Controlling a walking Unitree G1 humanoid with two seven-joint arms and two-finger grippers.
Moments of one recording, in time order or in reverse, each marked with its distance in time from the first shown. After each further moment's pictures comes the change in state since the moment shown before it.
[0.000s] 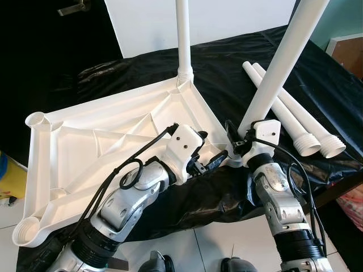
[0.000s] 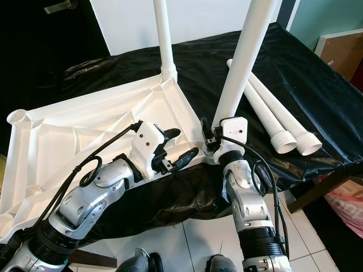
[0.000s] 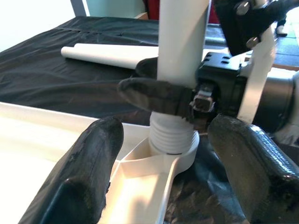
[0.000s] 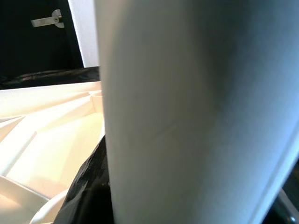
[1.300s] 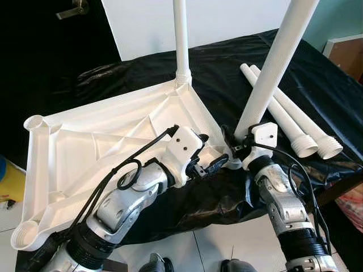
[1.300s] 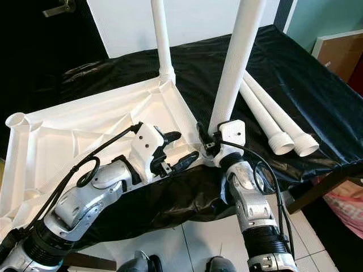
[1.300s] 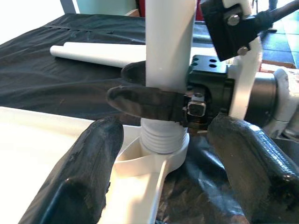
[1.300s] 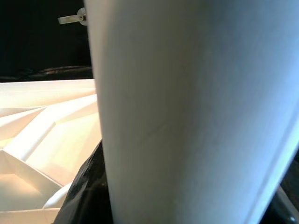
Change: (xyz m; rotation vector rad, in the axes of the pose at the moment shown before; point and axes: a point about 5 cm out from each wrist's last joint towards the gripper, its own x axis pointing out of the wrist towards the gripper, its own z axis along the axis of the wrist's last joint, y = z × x) left arm -0.004 -0.003 0.001 -0.009 0.020 -0.033; right arm 0.000 -0.001 -0.013 0.015 0.055 0.097
